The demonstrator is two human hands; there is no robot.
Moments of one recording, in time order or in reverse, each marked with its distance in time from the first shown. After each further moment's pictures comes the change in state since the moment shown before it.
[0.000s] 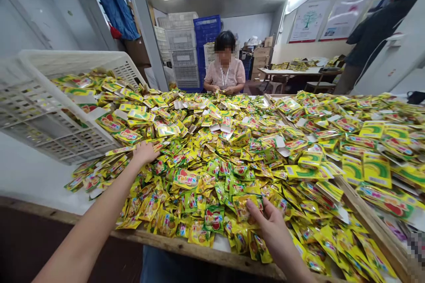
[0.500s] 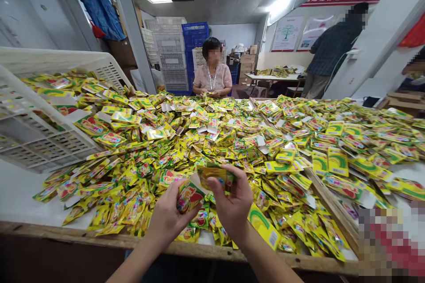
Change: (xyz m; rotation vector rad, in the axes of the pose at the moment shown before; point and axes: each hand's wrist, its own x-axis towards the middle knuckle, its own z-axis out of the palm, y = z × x) left_hand -0.213 0.084 0.018 -0.580 0.246 0.721; right_hand -0.015 -0.051 0.060 -0.062 0.286 -0.916
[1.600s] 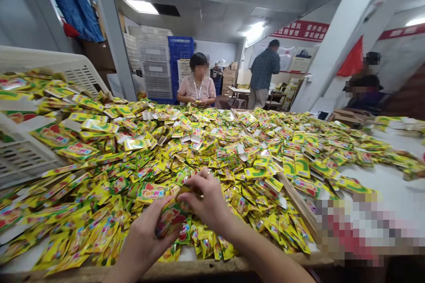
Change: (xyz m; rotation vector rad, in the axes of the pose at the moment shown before) left_hand -0.005 -0.004 -0.001 -0.100 0.007 0.155; right_hand 0.024 -0.004 -0.004 -0.261 -0.604 -0.046
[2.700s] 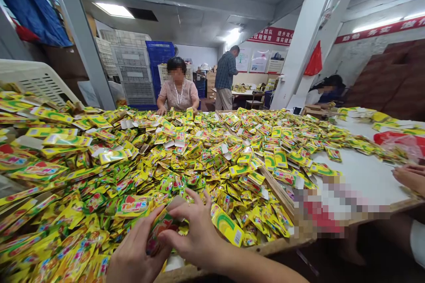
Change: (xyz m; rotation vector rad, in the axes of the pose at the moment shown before) left_hand -0.007 0.020 0.016 0.269 0.102 0.085; right_hand -0.045 -0.006 0.001 -0.099 -0.024 0.106
